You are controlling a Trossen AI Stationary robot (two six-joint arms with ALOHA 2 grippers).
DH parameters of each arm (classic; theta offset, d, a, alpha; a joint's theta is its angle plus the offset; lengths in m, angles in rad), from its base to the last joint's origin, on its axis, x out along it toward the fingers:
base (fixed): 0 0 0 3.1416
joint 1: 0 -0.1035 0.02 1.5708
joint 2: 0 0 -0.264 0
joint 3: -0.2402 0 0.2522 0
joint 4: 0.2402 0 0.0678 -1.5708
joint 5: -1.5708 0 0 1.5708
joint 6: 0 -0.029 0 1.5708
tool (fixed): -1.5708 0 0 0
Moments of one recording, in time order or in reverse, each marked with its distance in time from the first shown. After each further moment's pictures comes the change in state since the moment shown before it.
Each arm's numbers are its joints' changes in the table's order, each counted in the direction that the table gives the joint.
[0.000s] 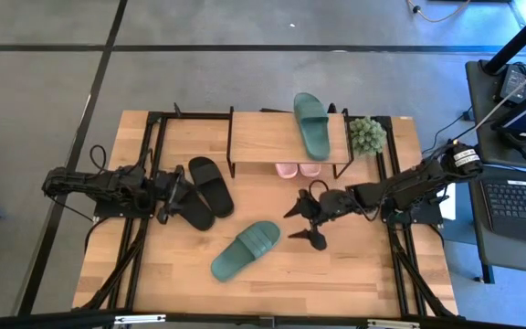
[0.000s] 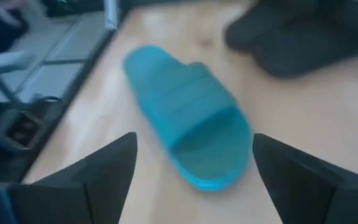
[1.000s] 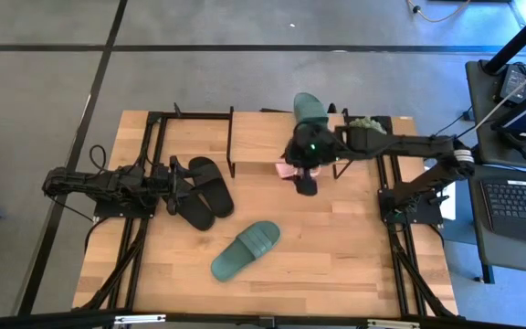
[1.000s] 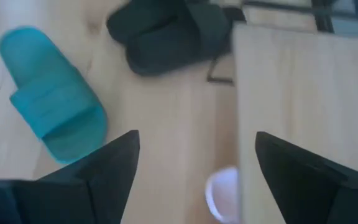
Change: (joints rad) left arm 0.000 0.000 0.000 -0.006 -0.293 -0.001; right arm 0.350 0.058 -0.768 1.047 -0.001 0.401
